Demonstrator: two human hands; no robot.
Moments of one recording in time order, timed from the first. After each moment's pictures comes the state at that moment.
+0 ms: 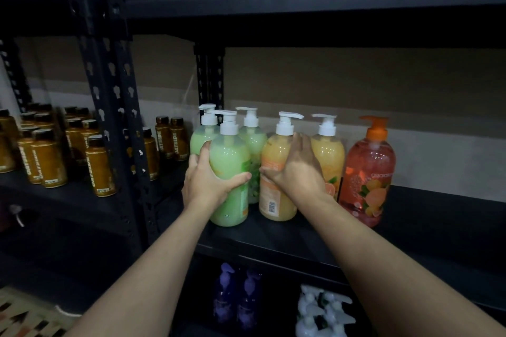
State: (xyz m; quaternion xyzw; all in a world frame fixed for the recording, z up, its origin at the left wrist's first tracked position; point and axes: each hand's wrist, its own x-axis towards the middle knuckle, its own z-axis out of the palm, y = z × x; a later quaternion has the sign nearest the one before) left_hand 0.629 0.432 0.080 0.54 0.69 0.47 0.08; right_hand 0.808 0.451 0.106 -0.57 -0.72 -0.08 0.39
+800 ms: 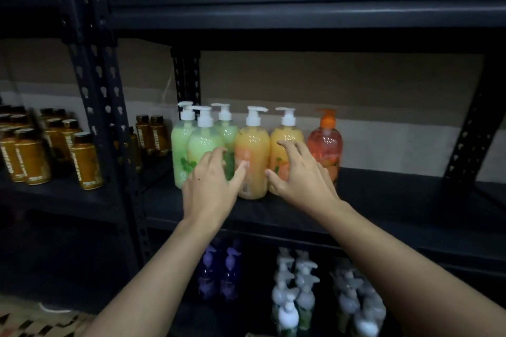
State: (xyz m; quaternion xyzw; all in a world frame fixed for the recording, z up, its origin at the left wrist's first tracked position) left_hand 0.696 0.324 0.108 0.61 0.63 0.46 -0.10; right_hand 0.866 0.342 0.127 -0.57 -0.76 -0.06 0.32
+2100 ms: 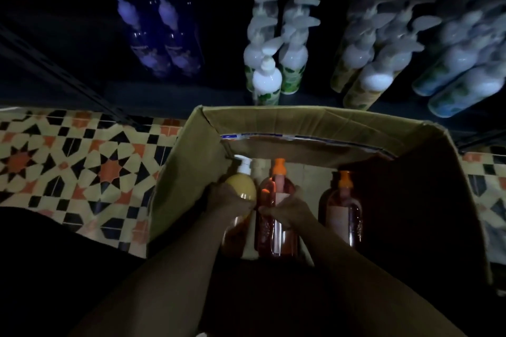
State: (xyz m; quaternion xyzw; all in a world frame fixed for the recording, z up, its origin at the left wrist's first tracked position) left_hand 0.776 0.221 -0.389 0.46 0.79 -0.13 0.39; right_hand 0.927 0.185 -0.400 -0.77 -0.32 0.55 0.01
